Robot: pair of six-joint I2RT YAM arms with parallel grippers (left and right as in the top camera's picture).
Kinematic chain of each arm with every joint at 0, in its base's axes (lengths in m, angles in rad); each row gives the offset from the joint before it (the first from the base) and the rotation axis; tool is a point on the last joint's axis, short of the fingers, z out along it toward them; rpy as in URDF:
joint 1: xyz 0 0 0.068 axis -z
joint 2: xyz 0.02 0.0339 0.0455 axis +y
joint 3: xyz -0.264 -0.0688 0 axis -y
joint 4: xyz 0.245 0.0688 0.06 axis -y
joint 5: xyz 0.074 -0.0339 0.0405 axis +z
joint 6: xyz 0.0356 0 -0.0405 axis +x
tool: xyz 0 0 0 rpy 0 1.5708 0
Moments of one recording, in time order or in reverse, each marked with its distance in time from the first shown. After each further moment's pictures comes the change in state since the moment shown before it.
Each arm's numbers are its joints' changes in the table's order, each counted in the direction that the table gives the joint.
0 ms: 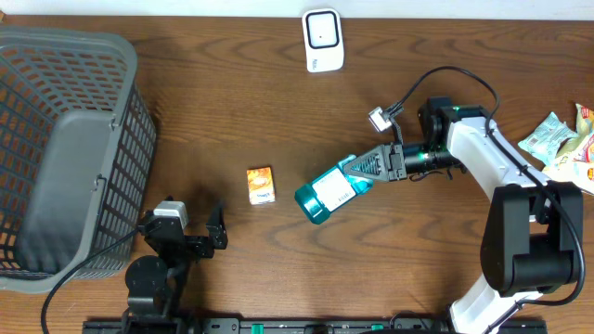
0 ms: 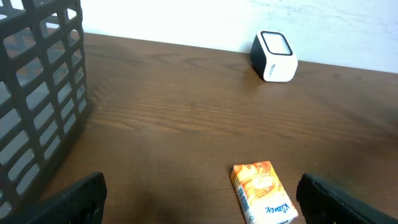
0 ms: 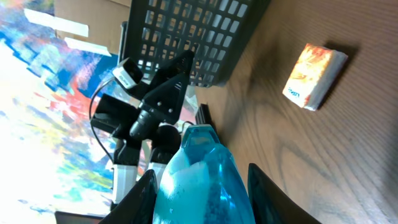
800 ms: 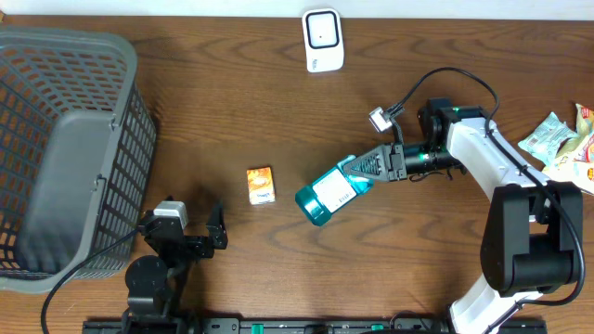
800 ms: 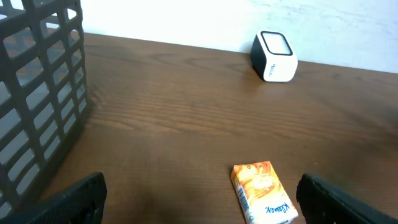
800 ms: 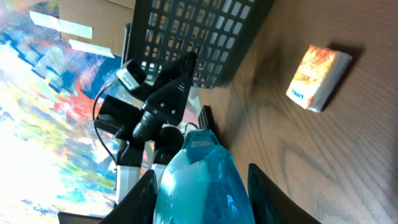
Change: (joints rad) left arm 0.000 0.000 0.000 0.000 0.000 0.000; right arm 0.000 0.000 -0.002 -0.010 0.007 -0.003
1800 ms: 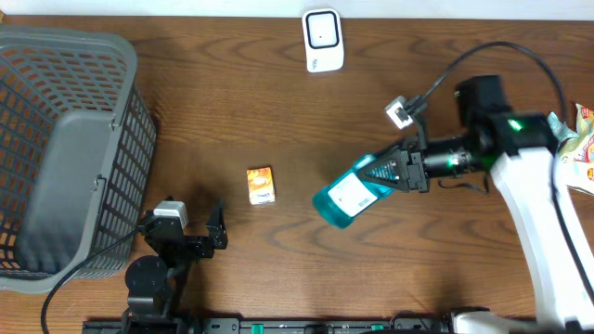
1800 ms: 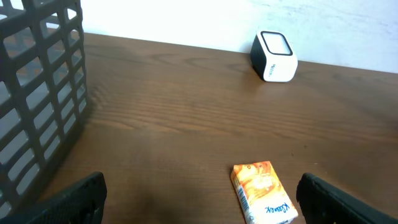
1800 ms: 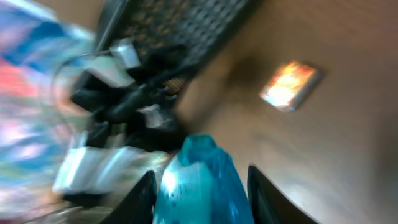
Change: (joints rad) left arm 0.000 0.000 0.000 0.000 0.000 0.000; right arm -0.005 -0.436 0.121 -0.048 -0.364 0.197
